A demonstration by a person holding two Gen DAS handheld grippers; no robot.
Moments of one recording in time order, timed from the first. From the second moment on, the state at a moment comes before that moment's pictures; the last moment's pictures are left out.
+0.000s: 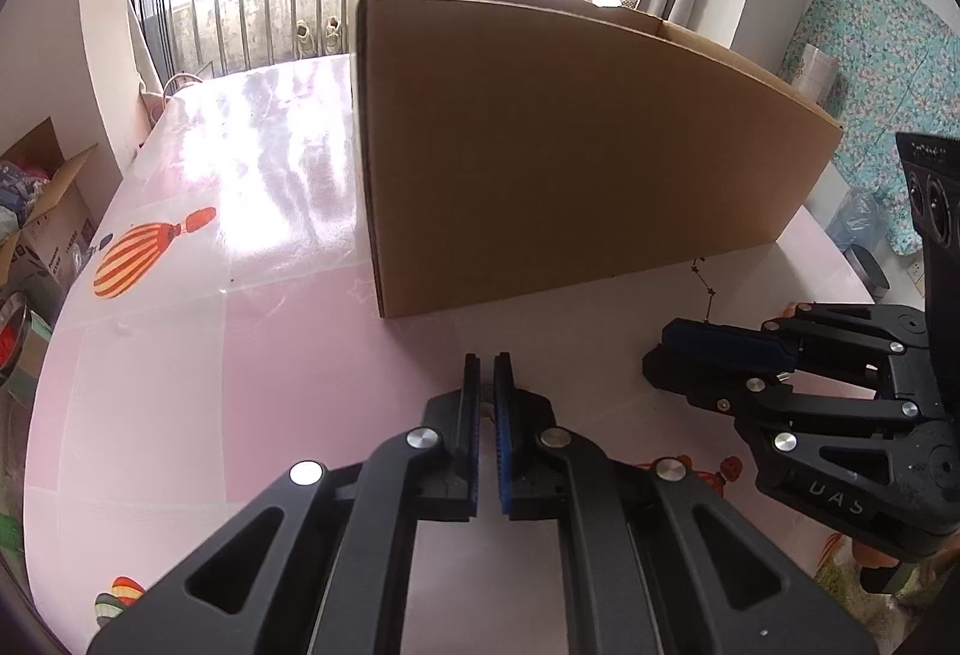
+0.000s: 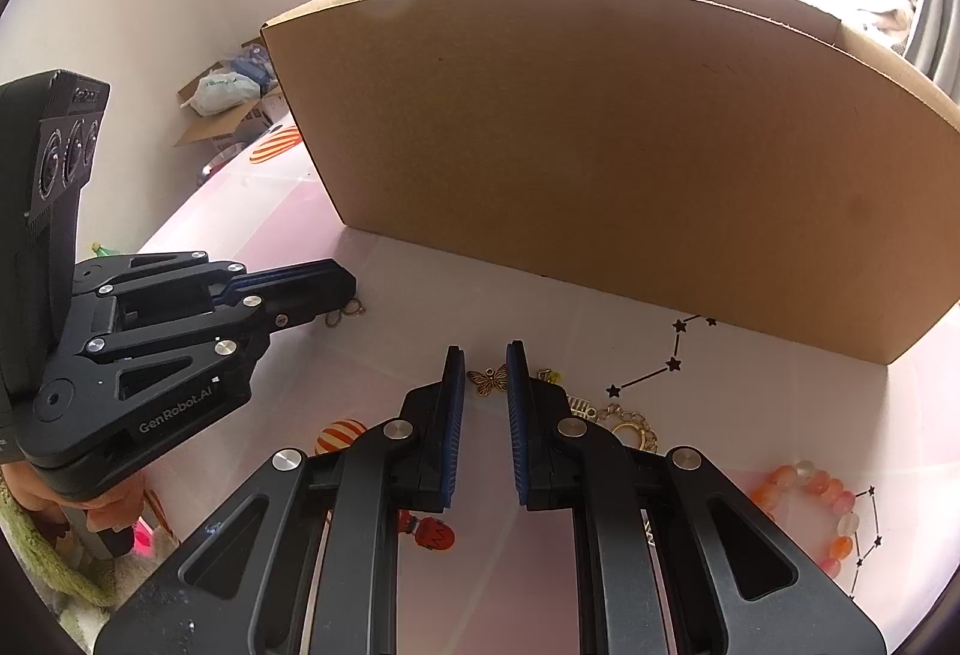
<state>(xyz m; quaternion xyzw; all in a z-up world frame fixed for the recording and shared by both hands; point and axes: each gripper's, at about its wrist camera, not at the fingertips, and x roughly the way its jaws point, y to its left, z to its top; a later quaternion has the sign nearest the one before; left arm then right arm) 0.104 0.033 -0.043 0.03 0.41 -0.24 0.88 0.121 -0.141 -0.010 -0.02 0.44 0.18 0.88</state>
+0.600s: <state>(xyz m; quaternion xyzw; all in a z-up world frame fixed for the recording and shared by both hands) 0.097 0.027 -0.034 0.10 0.46 -0.26 0.84 0.137 -0.161 -0.020 0.06 0.46 0.24 0.86</state>
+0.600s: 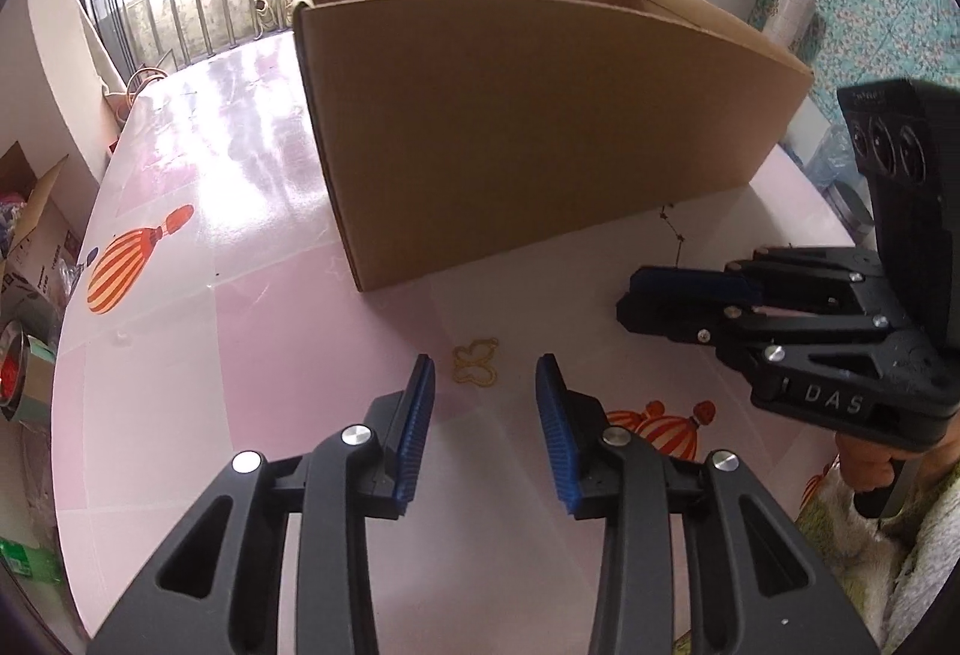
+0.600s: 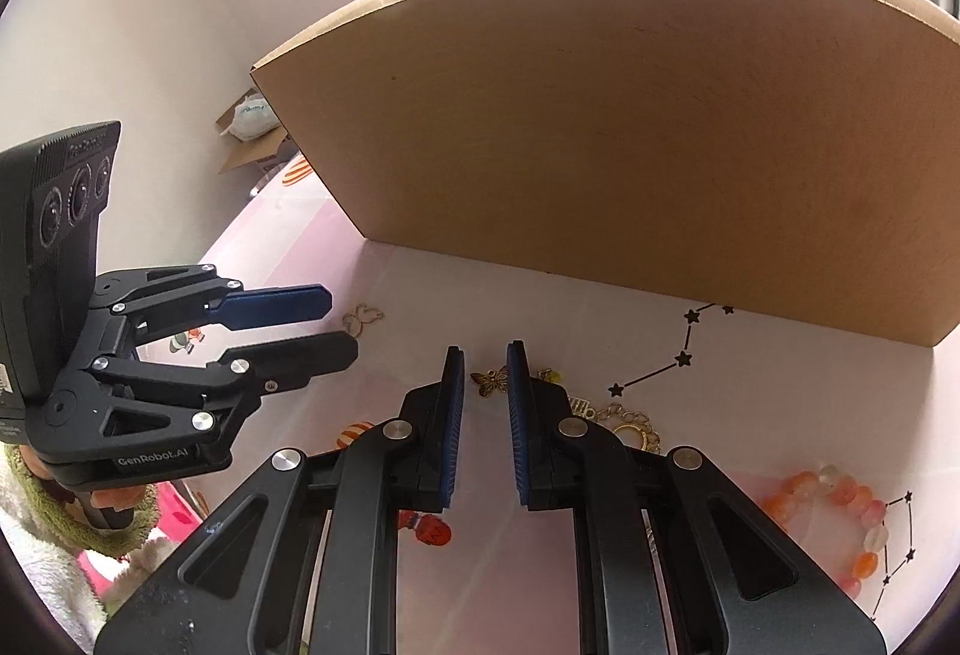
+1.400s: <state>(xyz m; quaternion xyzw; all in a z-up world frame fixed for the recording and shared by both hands) 0.095 0.007 -0.038 0.18 0.46 -0.23 0.84 0.118 -0.172 -0.018 0.05 0.45 0.29 0.85</state>
